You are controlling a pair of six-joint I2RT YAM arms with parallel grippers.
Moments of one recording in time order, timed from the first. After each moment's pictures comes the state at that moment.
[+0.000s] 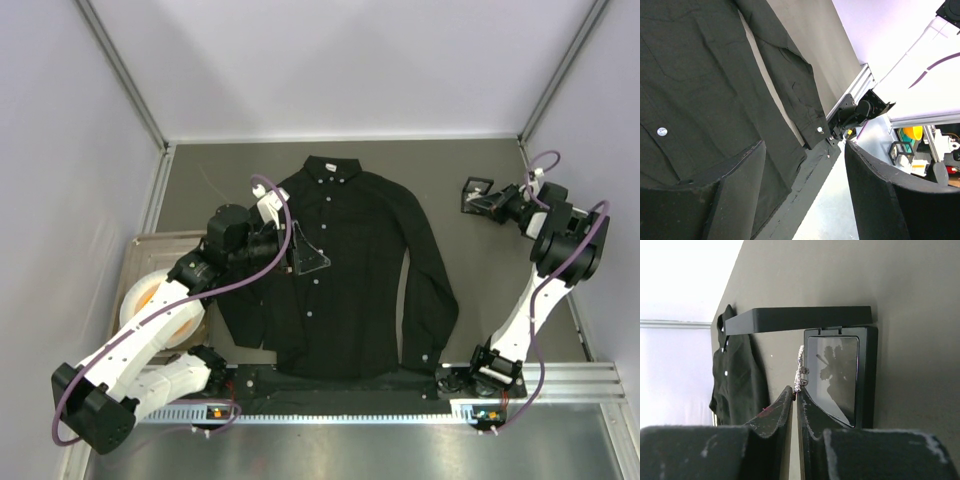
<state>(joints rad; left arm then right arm) -0.56 0.97 0.86 -0.28 0.56 -0.63 -0.45 2.15 1.16 0.41 -0.94 0.68</state>
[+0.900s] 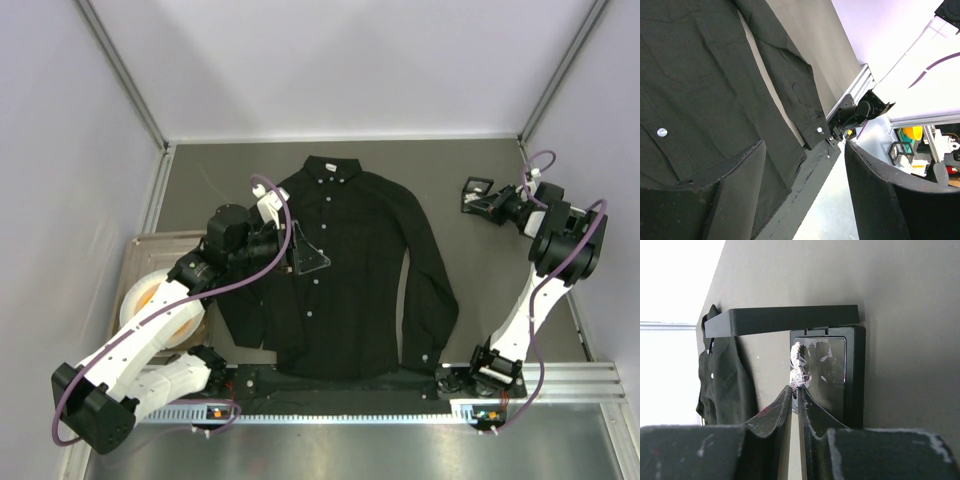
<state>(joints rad) -0.56 0.97 0.86 -0.28 0.56 -0.63 -0.43 2.15 1.17 0.35 -0.88 0.62</state>
